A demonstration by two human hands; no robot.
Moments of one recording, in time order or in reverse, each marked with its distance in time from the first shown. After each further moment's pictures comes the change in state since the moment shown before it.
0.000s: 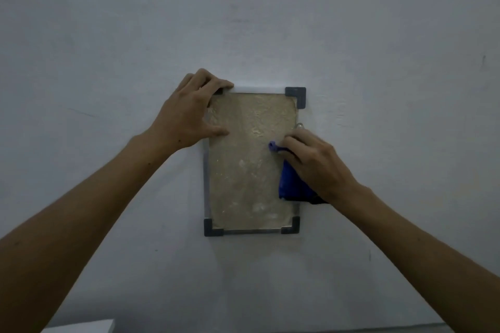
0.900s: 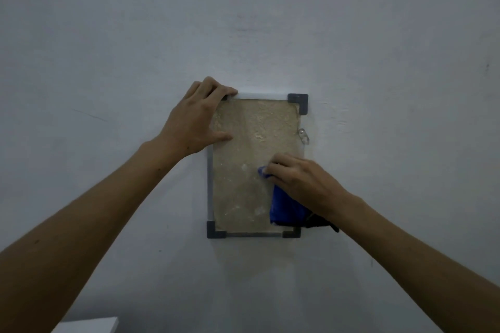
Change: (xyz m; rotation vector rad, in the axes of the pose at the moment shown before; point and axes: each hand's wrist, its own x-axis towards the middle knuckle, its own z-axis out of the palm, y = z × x) left_hand -0.004 0.007 0.001 0.034 0.007 -0.008; right_hand 0.000 -0.019 0.006 0.019 -0.245 -0.086
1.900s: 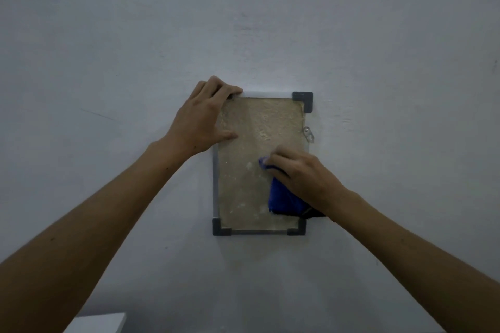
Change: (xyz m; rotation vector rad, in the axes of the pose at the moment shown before) left_hand -0.001 -0.002 0.004 -0.013 0.025 0.005; right_hand 0.010 -0.005 0.001 0.089 0.106 0.050
